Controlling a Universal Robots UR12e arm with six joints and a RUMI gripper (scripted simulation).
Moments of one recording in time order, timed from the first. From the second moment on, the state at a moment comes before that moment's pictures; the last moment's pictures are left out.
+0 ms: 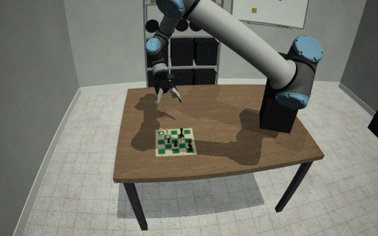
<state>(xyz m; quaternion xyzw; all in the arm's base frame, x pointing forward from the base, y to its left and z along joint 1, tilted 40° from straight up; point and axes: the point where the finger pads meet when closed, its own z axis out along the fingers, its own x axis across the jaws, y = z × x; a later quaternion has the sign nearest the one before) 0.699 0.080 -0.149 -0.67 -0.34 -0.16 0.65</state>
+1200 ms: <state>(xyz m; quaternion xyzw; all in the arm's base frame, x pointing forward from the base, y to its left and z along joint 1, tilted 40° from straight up) 0.697 0.141 -0.105 -0.73 -0.48 -0.22 0.43</state>
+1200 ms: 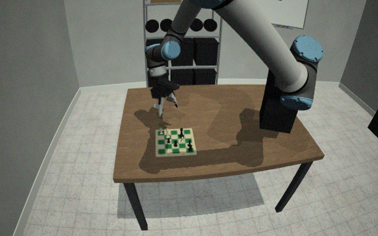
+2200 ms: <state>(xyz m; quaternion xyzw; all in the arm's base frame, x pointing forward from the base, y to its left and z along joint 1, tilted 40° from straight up) 0.698 0.183 -0.072 -0.74 -0.56 -0.26 0.26</state>
